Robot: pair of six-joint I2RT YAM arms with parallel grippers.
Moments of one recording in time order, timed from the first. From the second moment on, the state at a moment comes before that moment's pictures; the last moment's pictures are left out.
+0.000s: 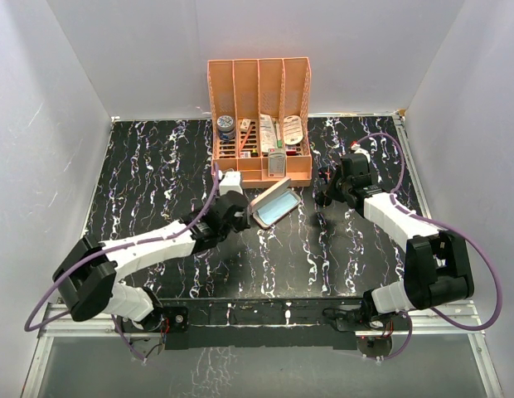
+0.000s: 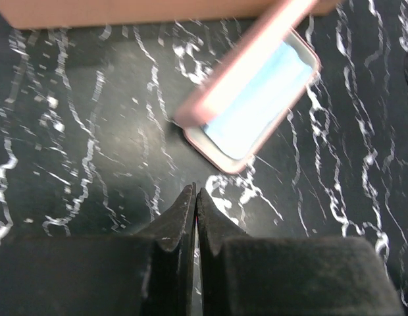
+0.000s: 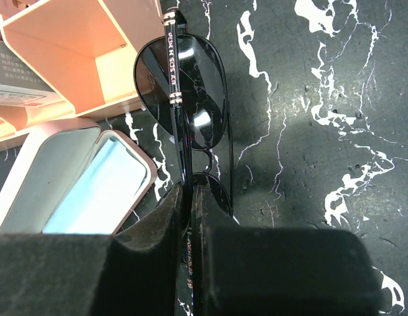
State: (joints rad) left arm -0.92 1.38 0.81 -0.14 -0.42 -0.65; right arm 0.21 1.41 0.85 -0.18 0.05 0.54
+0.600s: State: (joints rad) left arm -0.71 1.61 0.83 0.01 -0.38 -0.52; right arm 0.22 1.41 0.85 -0.18 0.05 0.54
